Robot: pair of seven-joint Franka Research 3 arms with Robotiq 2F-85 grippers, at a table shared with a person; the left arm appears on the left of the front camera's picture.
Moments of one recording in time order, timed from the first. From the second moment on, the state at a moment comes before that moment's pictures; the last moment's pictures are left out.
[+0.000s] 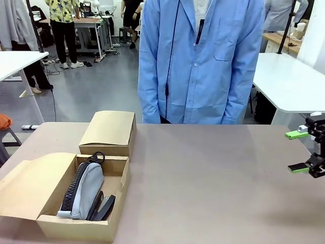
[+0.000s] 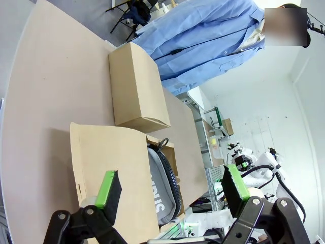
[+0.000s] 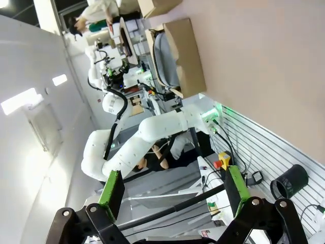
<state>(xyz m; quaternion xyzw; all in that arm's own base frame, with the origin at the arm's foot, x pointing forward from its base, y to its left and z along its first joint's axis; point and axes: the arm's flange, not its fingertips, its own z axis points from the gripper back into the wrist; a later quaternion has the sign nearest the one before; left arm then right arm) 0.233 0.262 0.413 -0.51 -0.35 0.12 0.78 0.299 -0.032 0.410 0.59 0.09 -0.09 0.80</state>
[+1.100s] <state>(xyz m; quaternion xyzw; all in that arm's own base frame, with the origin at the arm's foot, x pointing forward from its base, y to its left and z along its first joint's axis) 0.305 0.170 0.444 -0.20 -0.47 -0.49 0.70 0.299 -0.032 0.409 0.59 0.09 -0.09 0.80</state>
